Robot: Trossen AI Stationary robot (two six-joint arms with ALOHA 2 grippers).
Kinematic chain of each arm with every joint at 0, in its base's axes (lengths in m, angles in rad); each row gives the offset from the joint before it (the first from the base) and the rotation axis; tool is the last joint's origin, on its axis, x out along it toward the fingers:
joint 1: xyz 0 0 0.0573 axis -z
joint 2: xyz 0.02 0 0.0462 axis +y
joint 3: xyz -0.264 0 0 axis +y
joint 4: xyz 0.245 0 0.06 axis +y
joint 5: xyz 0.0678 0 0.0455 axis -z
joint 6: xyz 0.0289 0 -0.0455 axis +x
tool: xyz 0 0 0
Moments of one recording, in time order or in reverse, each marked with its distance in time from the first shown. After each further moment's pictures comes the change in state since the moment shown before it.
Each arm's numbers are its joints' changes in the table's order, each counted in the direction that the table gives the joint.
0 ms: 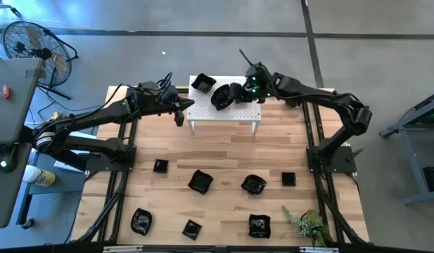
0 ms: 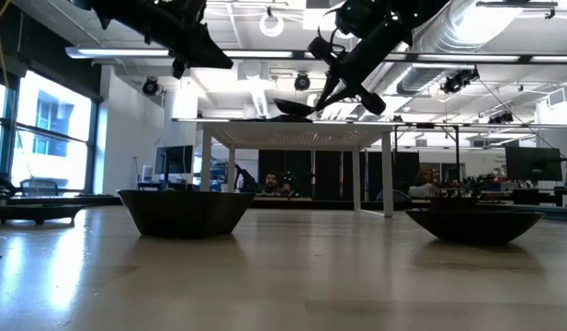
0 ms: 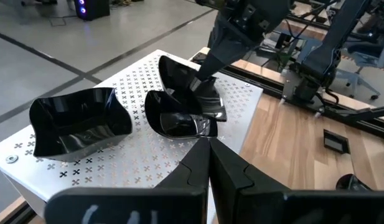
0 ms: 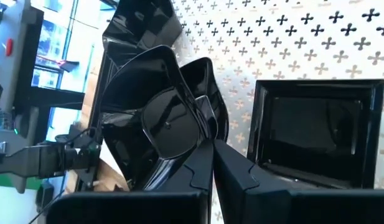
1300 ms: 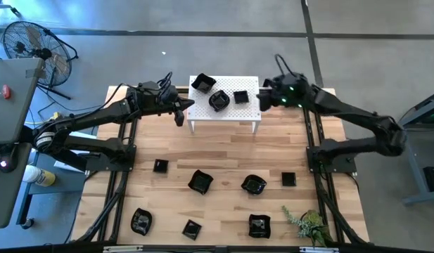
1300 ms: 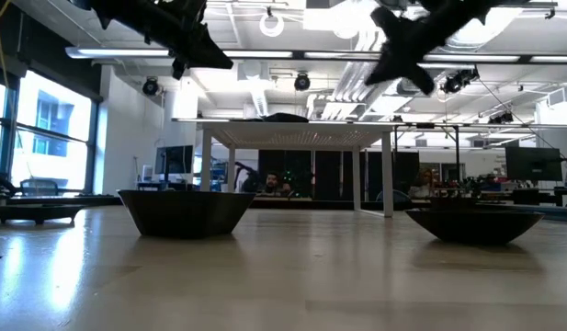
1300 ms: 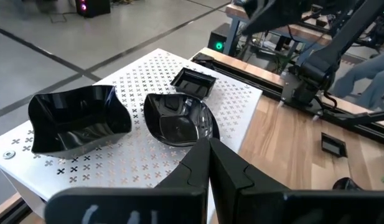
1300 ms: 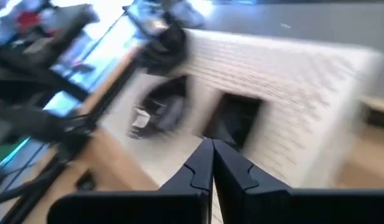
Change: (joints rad) left arm 0.000 0.000 0.000 0.000 -0.001 -0.027; right arm 0.040 -0.493 0.377 -0.085 0.095 -0.336
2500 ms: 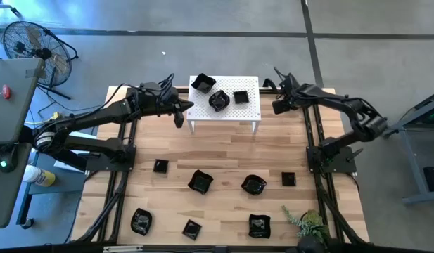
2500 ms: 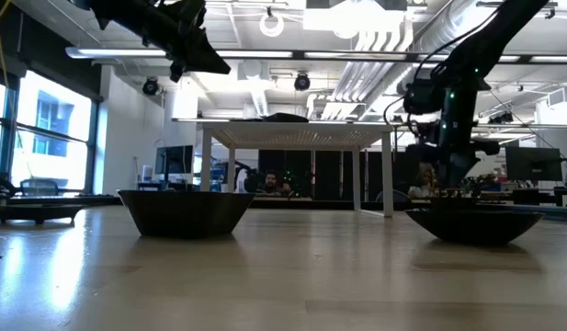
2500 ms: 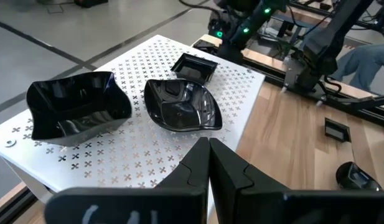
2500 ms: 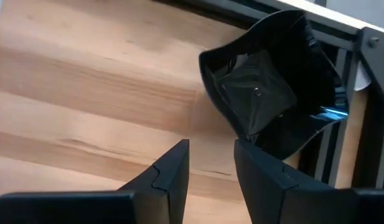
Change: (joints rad) left arm 0.000 0.000 0.000 0.050 0.007 0.027; right arm 0.396 0.333 0.157 0.220 0.278 -0.312
